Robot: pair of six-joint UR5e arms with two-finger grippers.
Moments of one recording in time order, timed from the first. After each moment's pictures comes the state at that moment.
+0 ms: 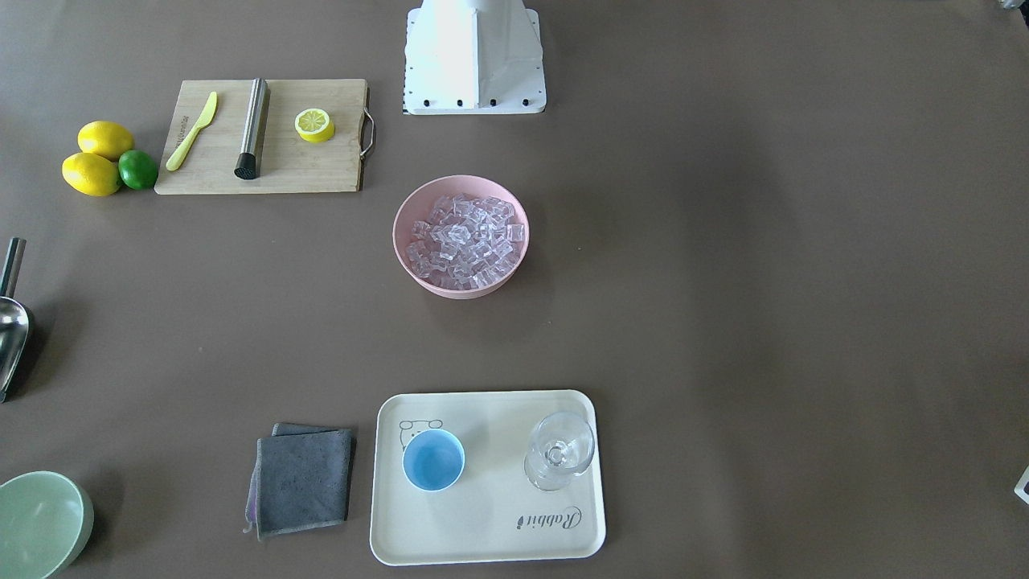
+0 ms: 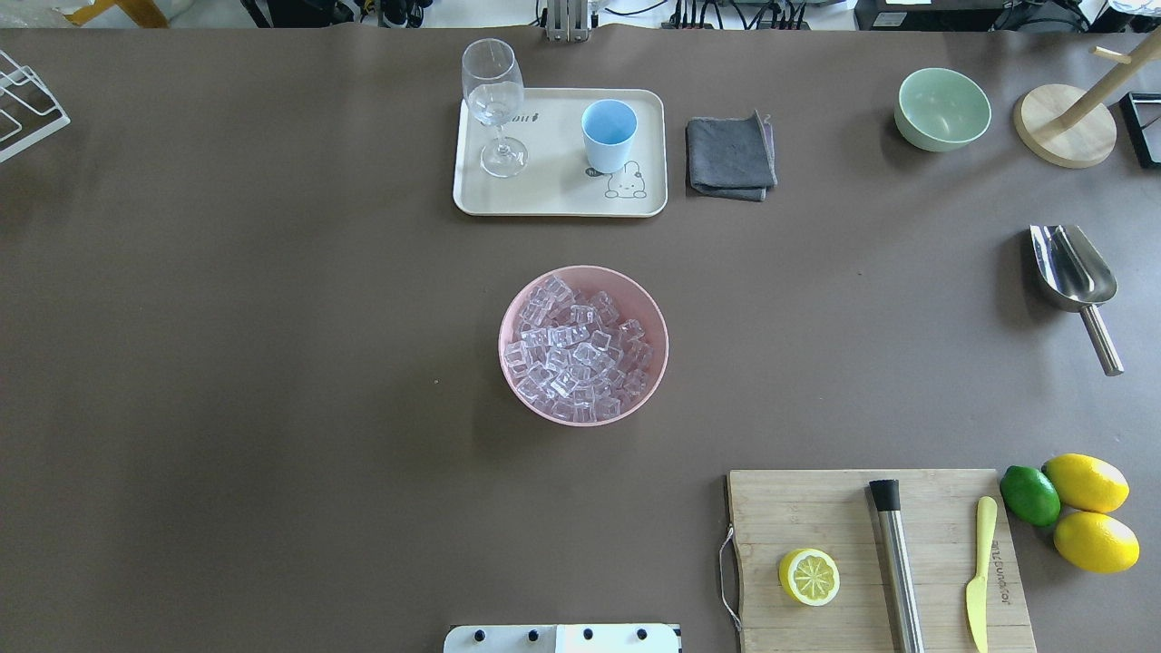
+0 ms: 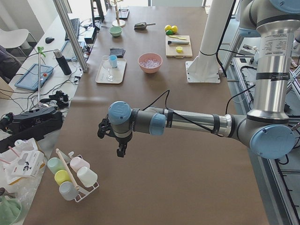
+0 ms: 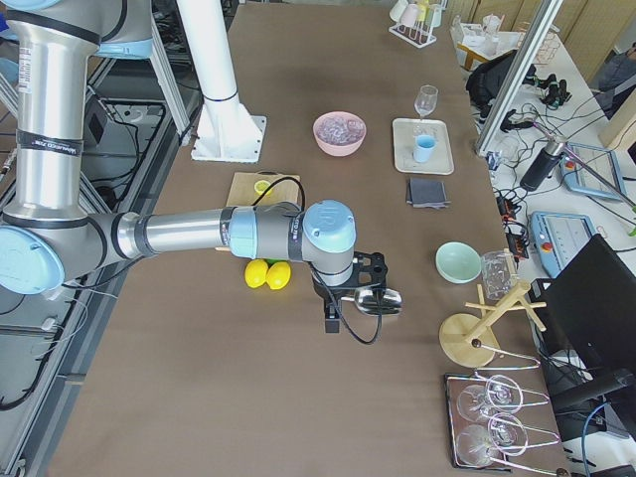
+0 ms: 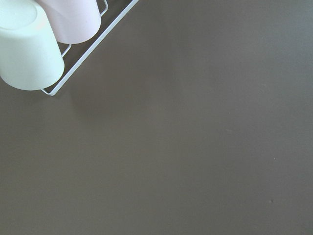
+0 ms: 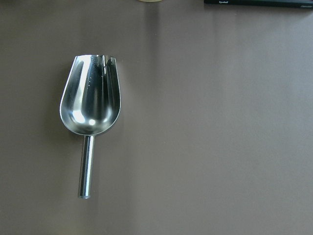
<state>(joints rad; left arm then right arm) -1.55 -1.58 -1.65 -1.62 -2.42 0.03 1.65 -1.72 1.86 -1.70 2.35 -0.07</state>
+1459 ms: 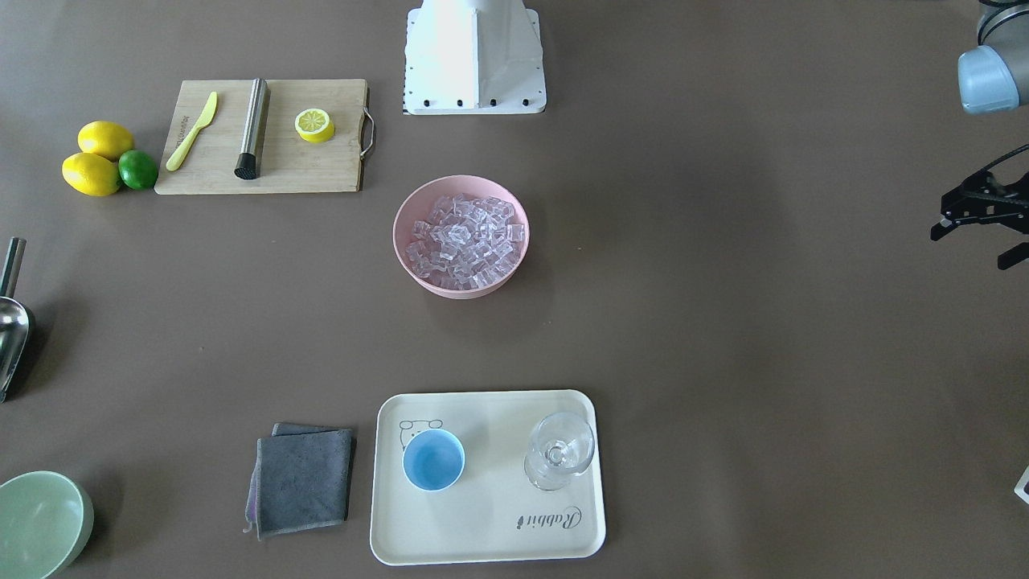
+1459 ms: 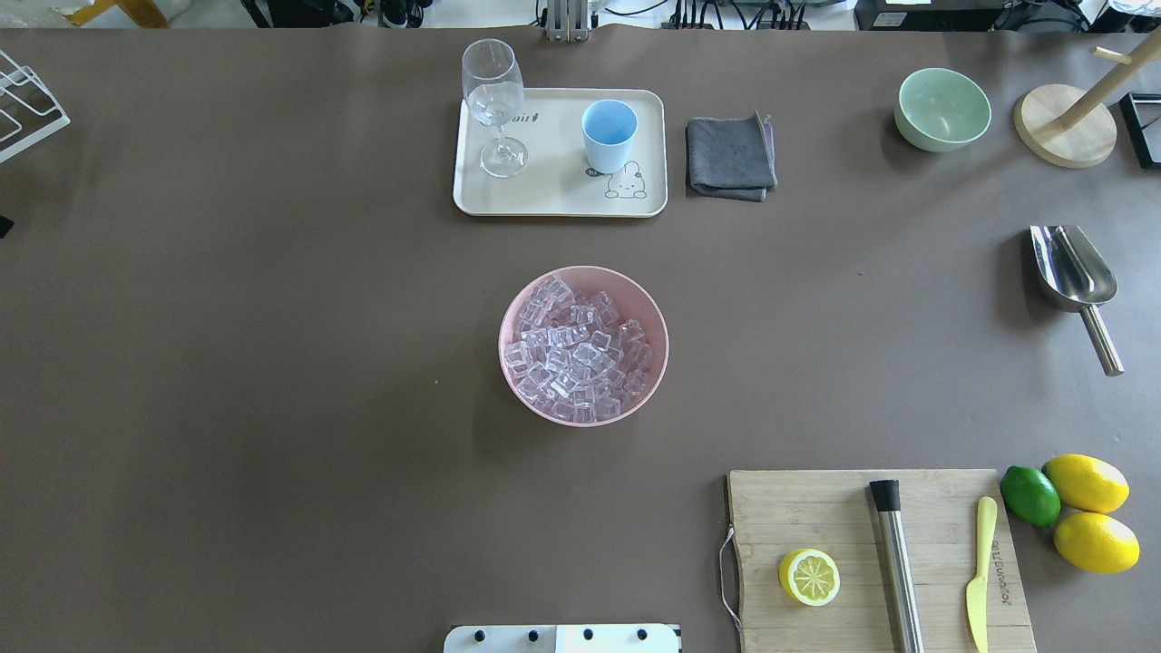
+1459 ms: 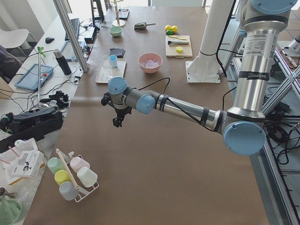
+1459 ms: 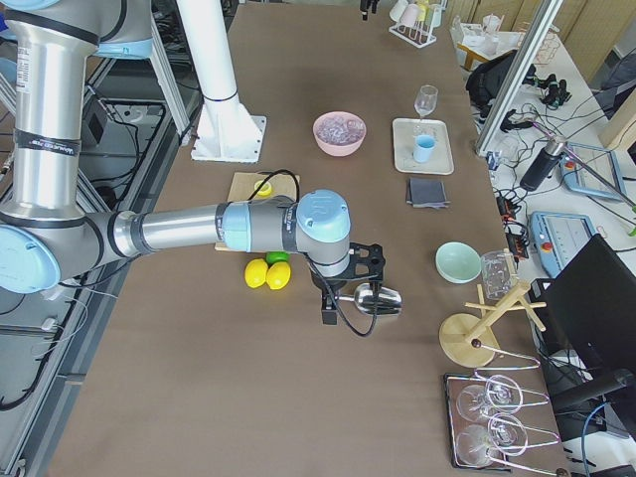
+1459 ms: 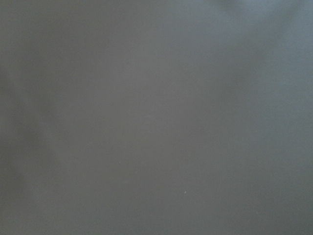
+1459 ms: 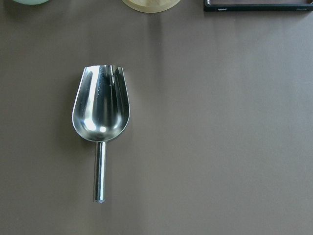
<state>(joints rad) -1.31 -1.67 -1.73 -1.72 -2.41 0.03 1.66 -1.73 1.91 -1.70 2.36 0.00</state>
